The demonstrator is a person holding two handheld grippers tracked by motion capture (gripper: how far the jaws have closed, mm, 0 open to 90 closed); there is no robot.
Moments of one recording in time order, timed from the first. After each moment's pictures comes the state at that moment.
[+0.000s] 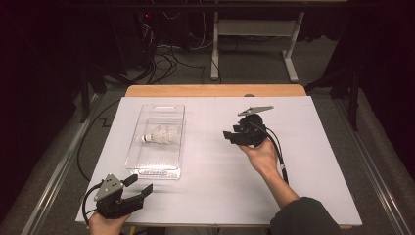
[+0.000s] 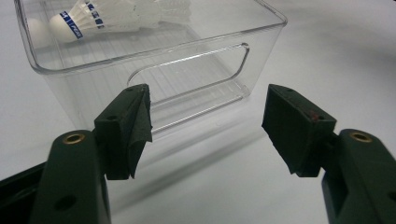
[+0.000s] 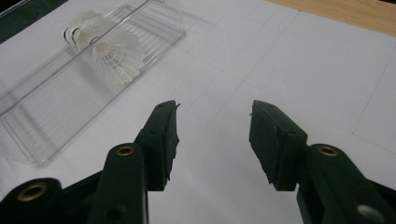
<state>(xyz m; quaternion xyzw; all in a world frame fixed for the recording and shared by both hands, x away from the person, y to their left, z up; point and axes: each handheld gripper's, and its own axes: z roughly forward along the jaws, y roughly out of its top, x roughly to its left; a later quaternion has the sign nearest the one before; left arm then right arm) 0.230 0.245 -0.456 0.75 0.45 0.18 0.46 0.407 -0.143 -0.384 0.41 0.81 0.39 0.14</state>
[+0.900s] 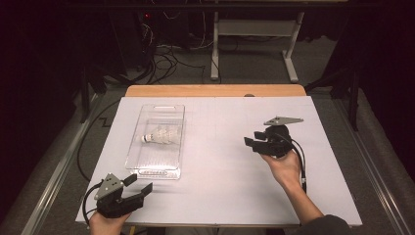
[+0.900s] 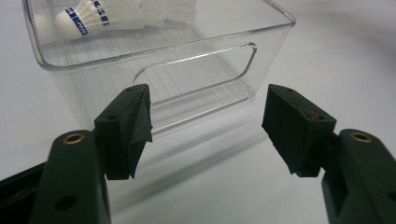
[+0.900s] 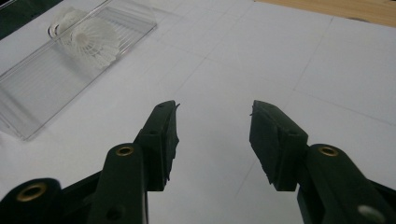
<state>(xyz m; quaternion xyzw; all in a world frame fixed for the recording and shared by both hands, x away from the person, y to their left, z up) 0.231 0.246 -0.456 0.74 0.45 0.19 0.46 0.375 -0.203 -0.391 0.44 0.78 0.41 0.16</state>
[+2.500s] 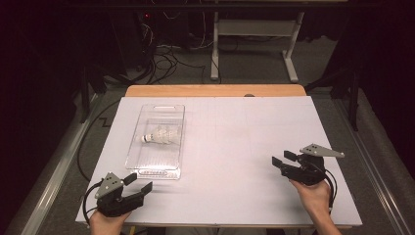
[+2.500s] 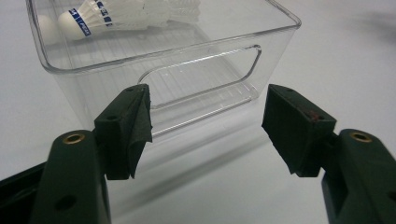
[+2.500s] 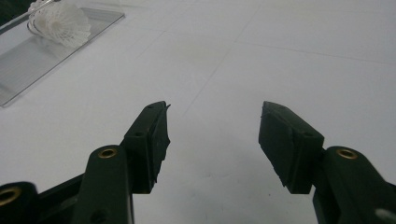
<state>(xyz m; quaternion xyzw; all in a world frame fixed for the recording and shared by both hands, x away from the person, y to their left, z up) 0.234 0.246 -0.456 0.74 0.46 0.19 0.45 0.316 -0.280 -0.430 0.47 0.74 0.45 0.19</state>
